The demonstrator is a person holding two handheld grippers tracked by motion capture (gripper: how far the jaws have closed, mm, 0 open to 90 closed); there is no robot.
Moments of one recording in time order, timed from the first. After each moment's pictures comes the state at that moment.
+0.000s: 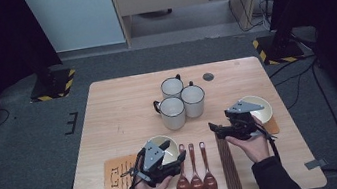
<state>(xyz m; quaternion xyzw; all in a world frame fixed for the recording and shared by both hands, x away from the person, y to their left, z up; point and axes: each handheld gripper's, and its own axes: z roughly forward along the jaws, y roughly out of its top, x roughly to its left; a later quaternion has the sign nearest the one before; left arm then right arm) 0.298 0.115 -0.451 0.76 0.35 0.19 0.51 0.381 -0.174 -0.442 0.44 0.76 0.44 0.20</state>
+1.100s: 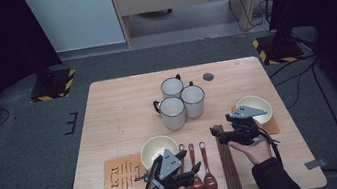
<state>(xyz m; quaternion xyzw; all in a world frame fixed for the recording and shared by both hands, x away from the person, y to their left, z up) 0.280 0.085 -0.466 0.80 0.30 0.15 0.50 0.368 -0.177 -0.447 0.43 0.76 0.45 0.19</state>
